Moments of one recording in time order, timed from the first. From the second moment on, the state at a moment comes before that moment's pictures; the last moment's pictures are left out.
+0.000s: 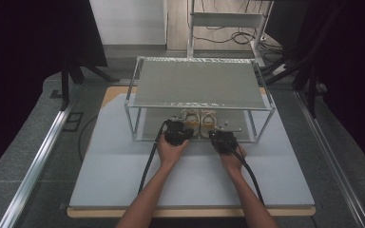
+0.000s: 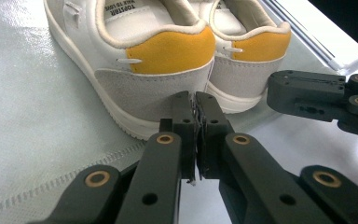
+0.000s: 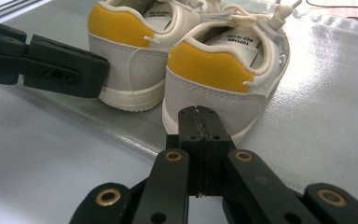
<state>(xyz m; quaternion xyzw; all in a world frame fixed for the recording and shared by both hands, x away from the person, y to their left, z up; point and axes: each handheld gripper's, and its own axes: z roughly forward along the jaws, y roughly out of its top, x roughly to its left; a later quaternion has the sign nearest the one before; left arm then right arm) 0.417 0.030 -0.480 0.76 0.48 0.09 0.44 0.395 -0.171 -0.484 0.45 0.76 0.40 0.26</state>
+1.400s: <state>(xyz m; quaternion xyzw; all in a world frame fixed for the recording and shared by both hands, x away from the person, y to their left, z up) 0.310 0.124 -0.456 0.77 0.44 0.12 0.45 0.309 -0.239 -0.472 0.43 0.77 0.43 0.21</state>
